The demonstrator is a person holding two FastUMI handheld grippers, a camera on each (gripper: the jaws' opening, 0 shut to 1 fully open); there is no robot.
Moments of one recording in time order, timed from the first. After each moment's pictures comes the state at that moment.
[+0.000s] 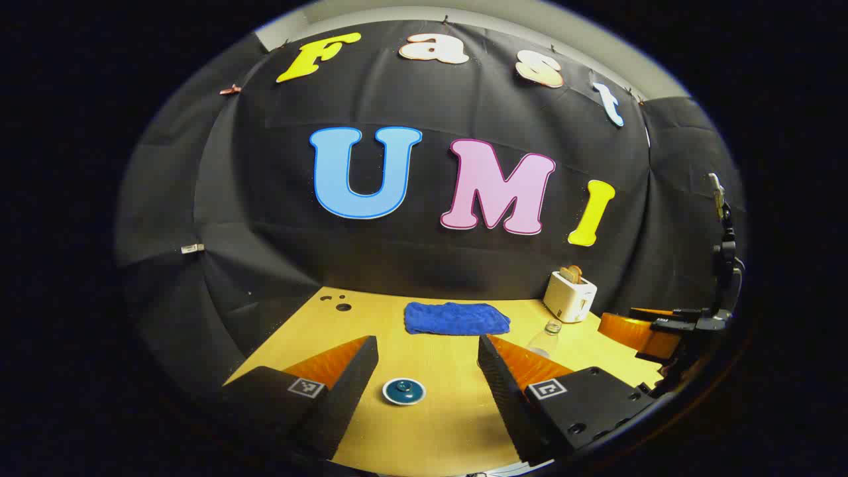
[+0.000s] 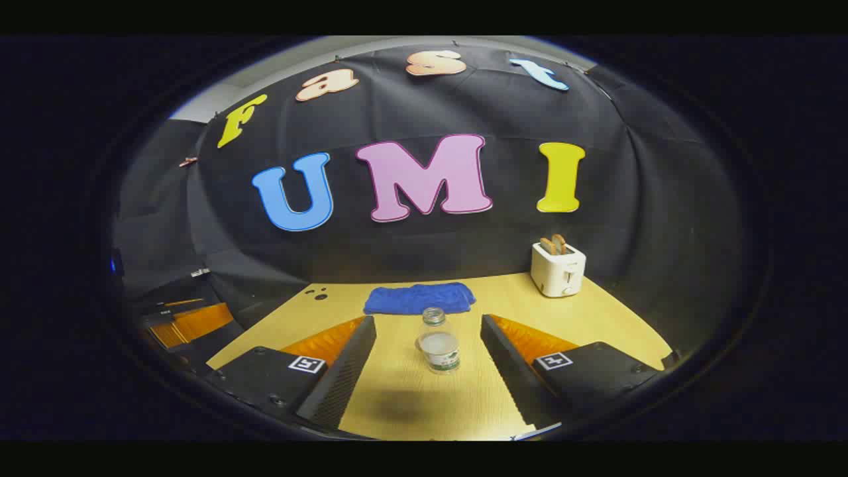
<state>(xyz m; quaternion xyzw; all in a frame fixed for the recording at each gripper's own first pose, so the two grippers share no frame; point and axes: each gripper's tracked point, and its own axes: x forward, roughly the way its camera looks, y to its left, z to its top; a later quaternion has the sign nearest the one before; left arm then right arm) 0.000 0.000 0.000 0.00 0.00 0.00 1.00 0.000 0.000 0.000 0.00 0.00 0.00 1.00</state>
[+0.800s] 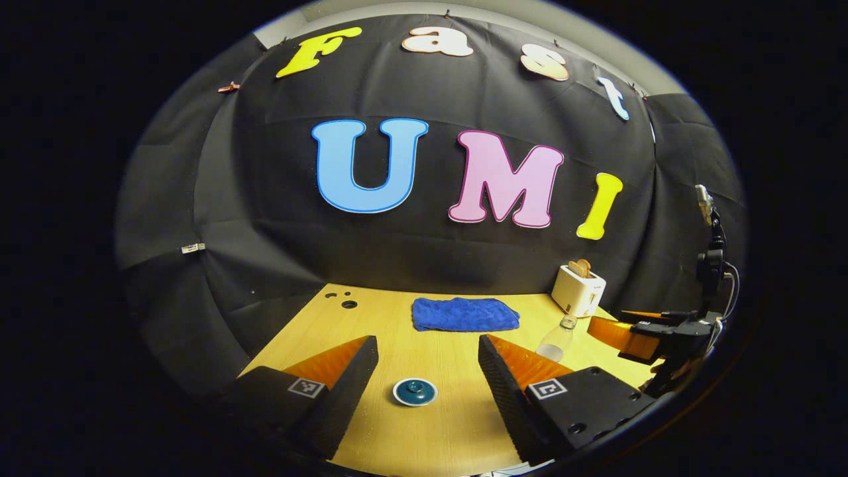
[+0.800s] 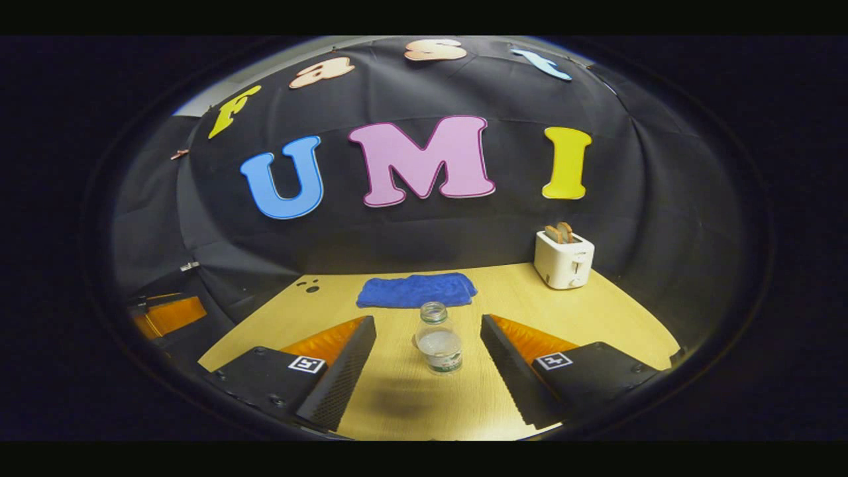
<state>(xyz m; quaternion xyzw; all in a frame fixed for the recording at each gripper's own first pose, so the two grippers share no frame) 0.011 0.015 -0.009 0.00 0.02 0.01 1.00 0.040 0.001 -0.031 0.00 0.03 0.00 1.00</state>
